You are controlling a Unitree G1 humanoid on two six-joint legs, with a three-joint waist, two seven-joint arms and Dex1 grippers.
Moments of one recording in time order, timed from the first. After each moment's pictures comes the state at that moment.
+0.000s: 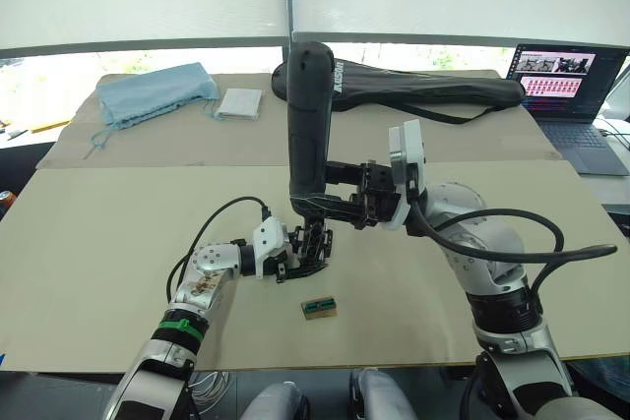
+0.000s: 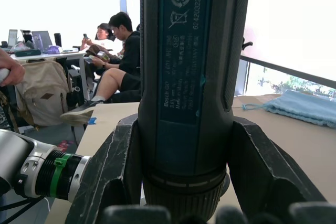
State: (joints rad) left arm -0.46 0.34 -0.18 0.47 -0.18 -0.21 -1.14; right arm -0.62 -0.35 0.12 -0.24 0.61 0.45 0.96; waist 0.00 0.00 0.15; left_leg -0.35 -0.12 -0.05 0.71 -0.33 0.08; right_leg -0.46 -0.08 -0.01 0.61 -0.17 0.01
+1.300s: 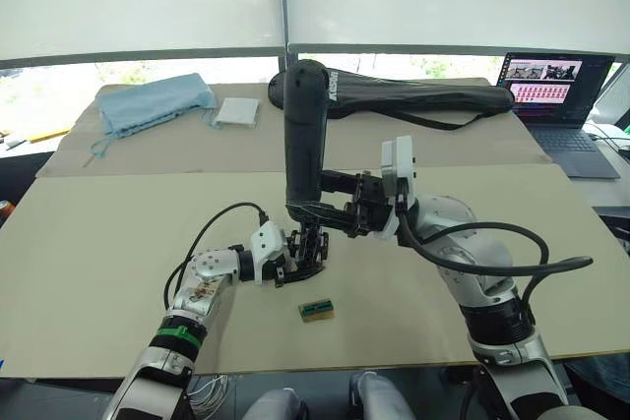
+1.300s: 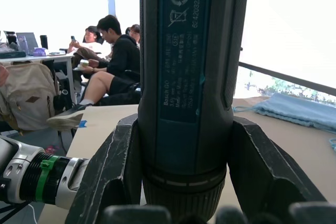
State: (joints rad) left arm -0.42 0.34 -0.17 0.45 -0.18 -0.17 -1.11; right arm -0.56 -0.33 0.17 -0.23 0.57 0.39 0.92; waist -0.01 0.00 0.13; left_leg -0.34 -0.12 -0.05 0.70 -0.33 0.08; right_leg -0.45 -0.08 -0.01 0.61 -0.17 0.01
